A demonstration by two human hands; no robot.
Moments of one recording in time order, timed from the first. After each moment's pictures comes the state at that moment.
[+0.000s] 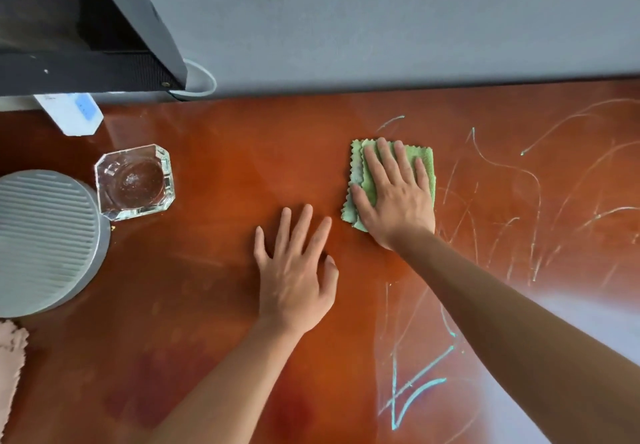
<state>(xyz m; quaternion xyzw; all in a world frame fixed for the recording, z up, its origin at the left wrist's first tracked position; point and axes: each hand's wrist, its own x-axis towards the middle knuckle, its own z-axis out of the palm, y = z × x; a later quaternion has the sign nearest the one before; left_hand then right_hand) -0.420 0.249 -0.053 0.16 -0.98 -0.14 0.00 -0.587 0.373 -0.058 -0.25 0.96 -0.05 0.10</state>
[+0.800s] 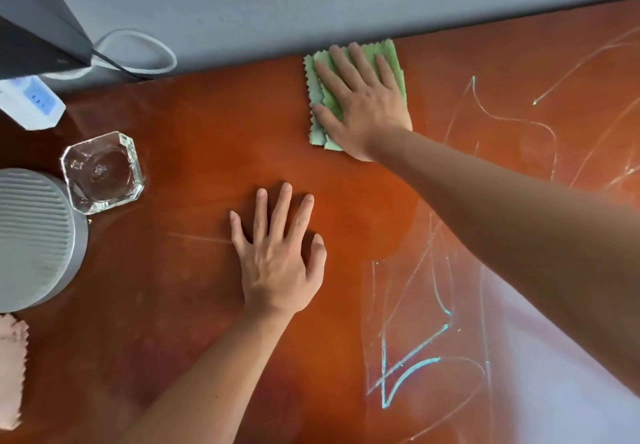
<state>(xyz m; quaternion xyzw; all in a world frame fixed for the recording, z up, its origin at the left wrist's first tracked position) -0.420 0.259 -0.067 0.16 -0.98 -0.07 0.00 -0.665 0.338 -0.055 -0.35 0.93 -0.05 0.09</state>
